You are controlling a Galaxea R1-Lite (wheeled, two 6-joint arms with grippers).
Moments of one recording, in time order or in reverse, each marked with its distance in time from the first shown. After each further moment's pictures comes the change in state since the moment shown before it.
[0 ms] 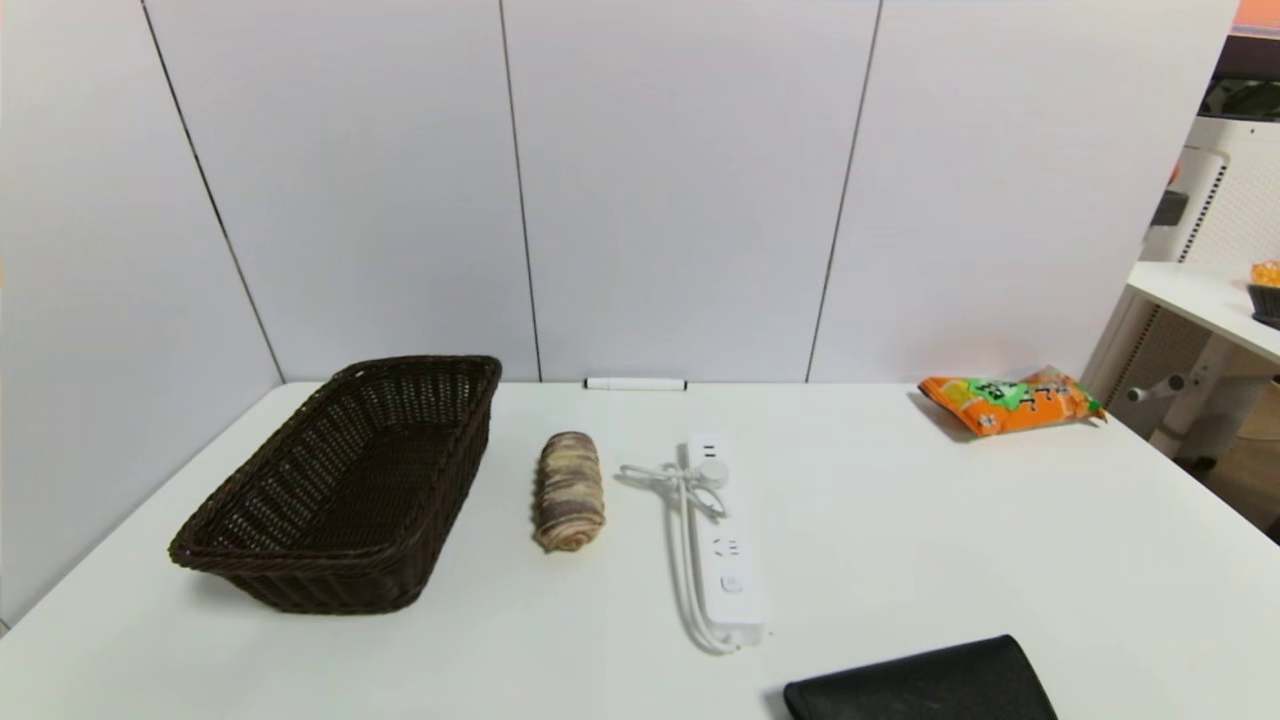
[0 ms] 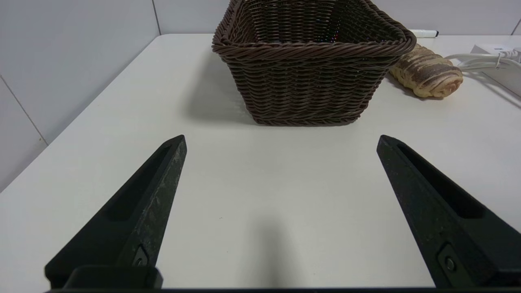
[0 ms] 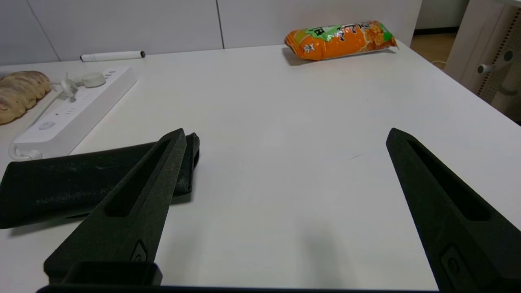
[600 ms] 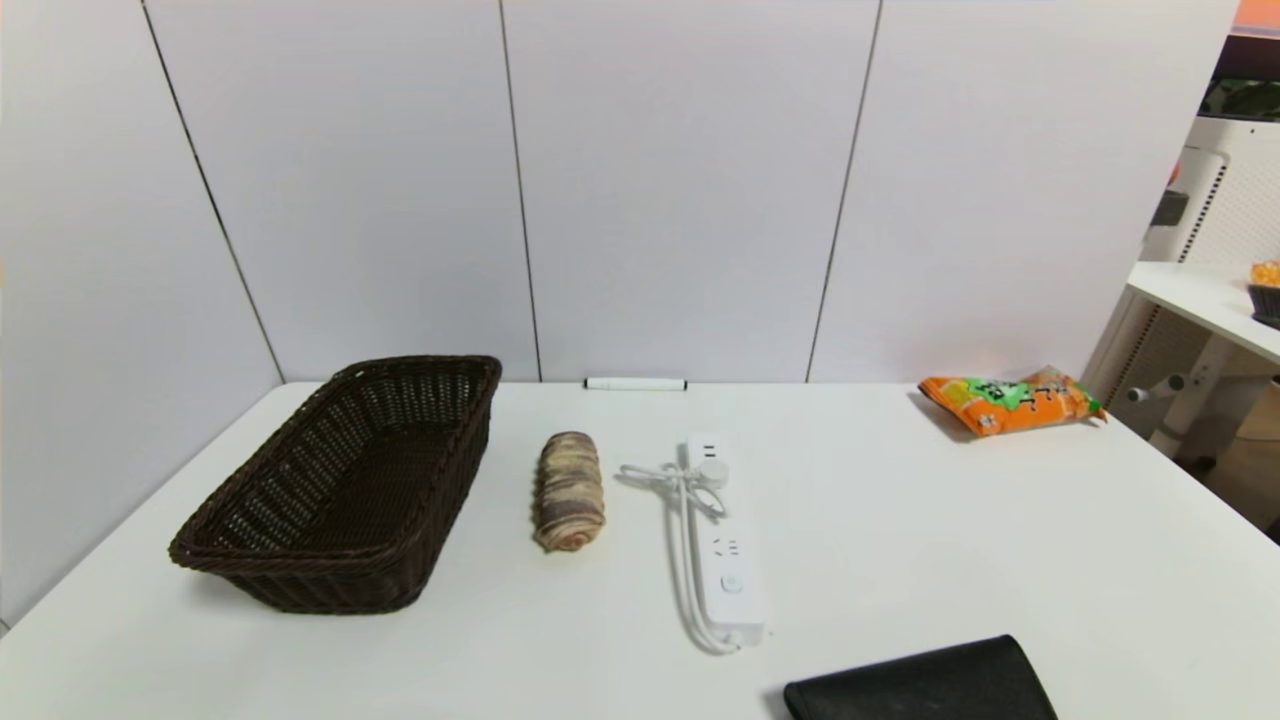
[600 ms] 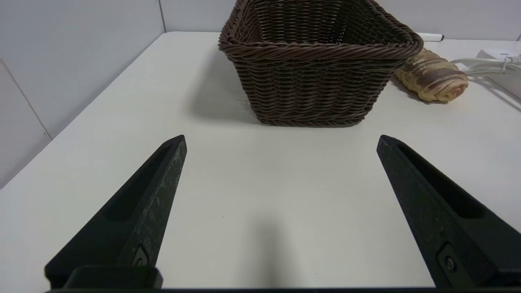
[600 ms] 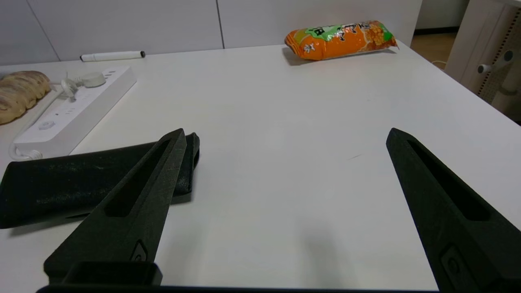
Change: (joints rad) left arm 0.000 0.000 0.000 0.000 0.020 -0.022; right arm 0.000 0.000 0.000 0.000 0.000 0.000
